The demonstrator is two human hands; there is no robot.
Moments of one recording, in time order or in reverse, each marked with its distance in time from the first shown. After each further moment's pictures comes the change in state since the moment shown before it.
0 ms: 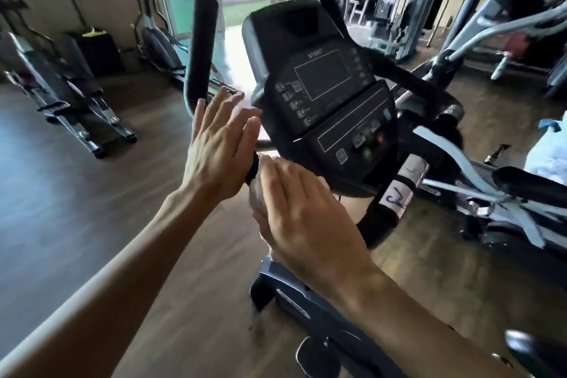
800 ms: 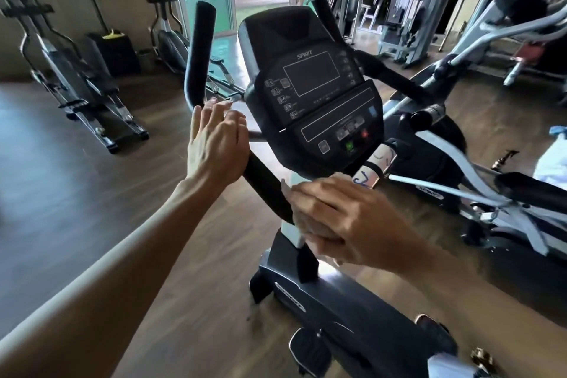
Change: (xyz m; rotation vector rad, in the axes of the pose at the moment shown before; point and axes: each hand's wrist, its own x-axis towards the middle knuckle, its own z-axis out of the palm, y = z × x) left_hand -0.019 0.036 0.004 0.176 0.040 -0.178; right_hand -0.058 0.104 -0.023 0.189 0.041 -0.478
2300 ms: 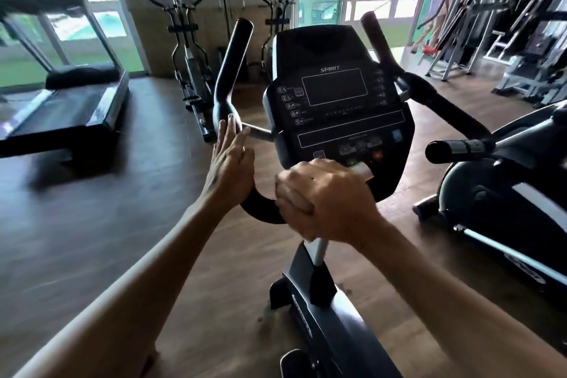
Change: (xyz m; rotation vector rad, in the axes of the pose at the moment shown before) left_hand -0.060 0.076 0.026 -0.152 0.097 -0.375; right_hand -0.005 0.072 0.011 0.230 0.227 -0.029
